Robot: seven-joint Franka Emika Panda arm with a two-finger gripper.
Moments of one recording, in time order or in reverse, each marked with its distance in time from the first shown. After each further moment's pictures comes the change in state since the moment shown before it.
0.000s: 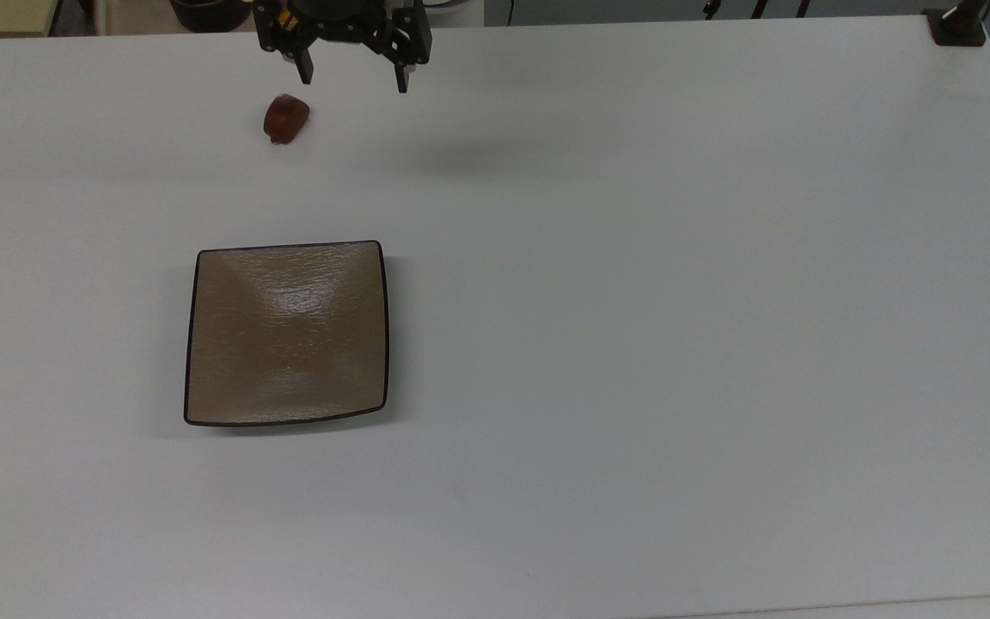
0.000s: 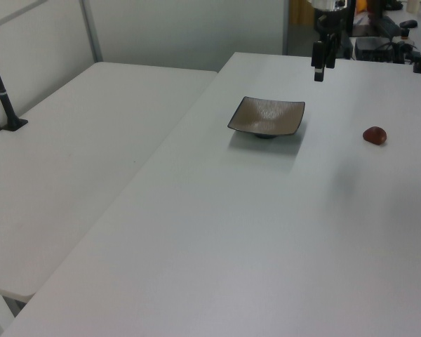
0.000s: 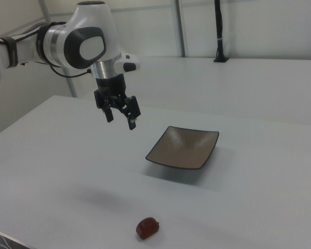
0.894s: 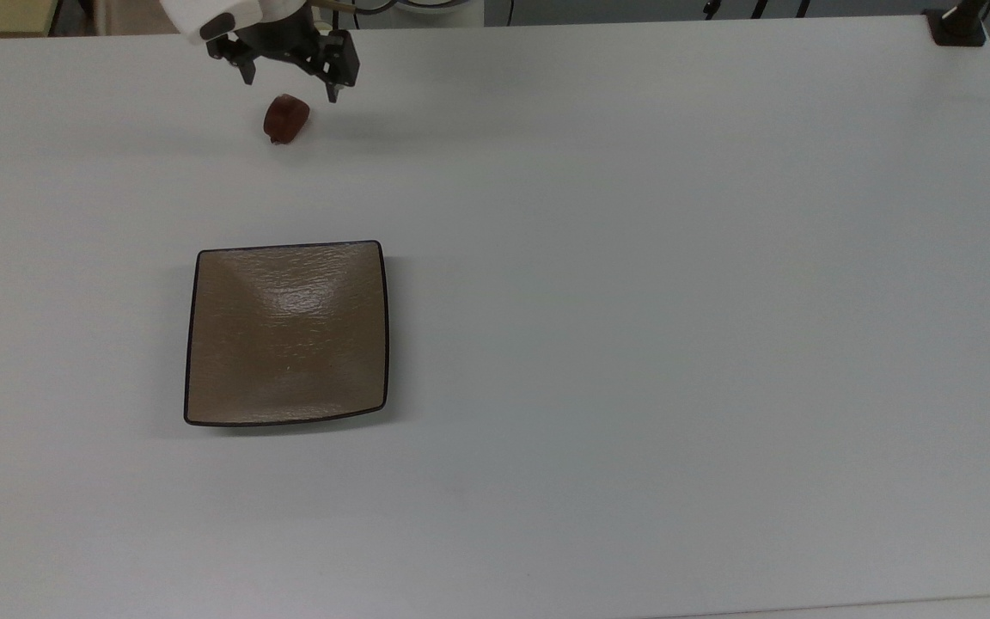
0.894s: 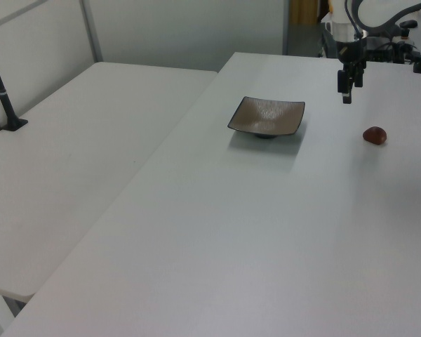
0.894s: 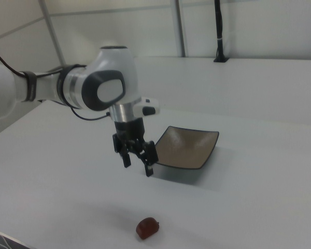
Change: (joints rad) arm -0.012 -0.048 -0.118 -0.280 -0.126 0.111 -0.016
